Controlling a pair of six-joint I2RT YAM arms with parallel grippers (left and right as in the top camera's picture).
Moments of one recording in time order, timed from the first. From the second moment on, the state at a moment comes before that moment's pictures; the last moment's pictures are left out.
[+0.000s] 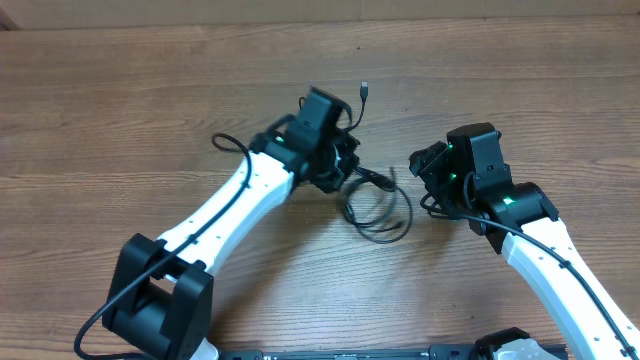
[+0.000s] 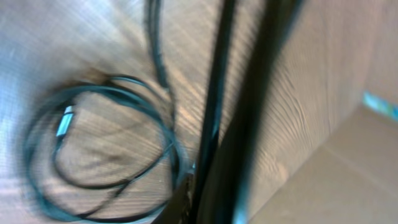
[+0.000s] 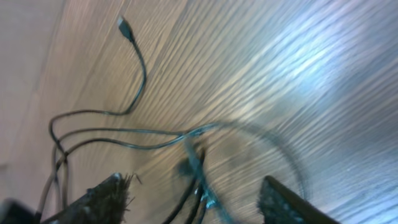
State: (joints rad) left arm -0.54 1.75 1.31 -0.55 0.32 -1.48; right arm 0.30 1.26 0.94 -0.62 -0.01 1.10
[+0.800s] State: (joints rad) left arm -0.46 1.58 1.31 -0.49 0.31 -1.52; right arm 0.37 1.26 0.84 -0.53 -0.35 0.61
